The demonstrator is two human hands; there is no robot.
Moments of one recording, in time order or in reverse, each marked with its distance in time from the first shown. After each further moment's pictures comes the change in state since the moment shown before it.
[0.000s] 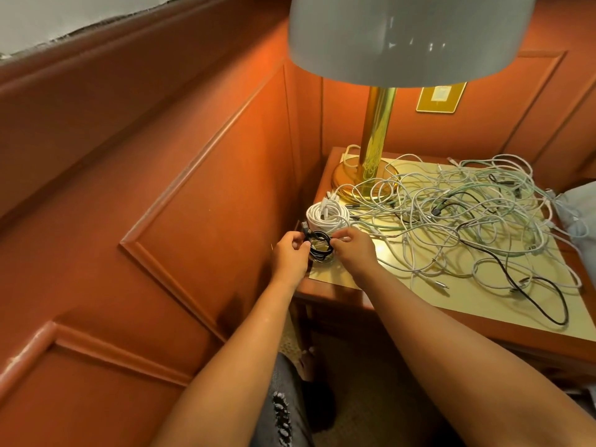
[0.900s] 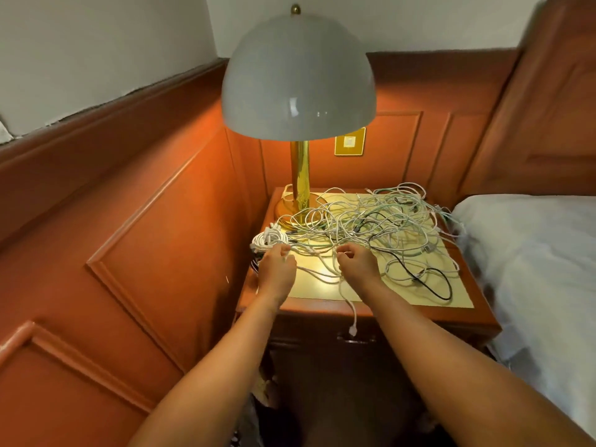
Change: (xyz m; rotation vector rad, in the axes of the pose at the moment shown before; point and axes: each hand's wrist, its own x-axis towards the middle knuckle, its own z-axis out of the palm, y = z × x) left_hand -0.074 0.077 0.031 0.114 -0.085 0.201; right_hand -0.072 -0.002 -0.138 -0.061 0.173 -0.109
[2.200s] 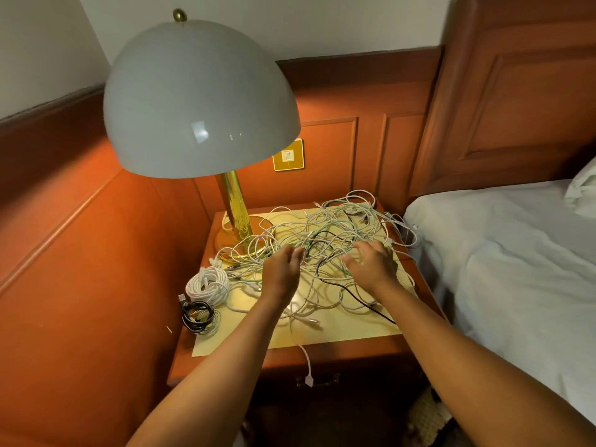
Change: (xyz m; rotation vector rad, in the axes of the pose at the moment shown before) left_hand 0.053 0.079 0.119 -0.036 -0.143 0.299; right_hand 0.088 0.055 -0.114 -0.474 0.124 0.006
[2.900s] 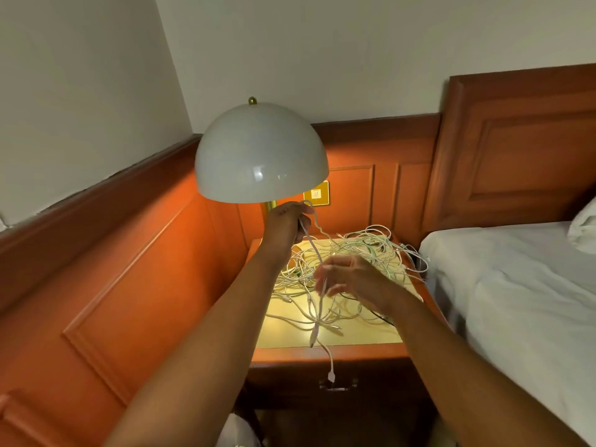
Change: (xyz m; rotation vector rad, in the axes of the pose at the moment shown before) left_hand -0.032 0.138 -0.133 -0.667 0.019 -0.052; right_hand -0.116 -0.107 -0.073 0.820 -0.597 -0.299
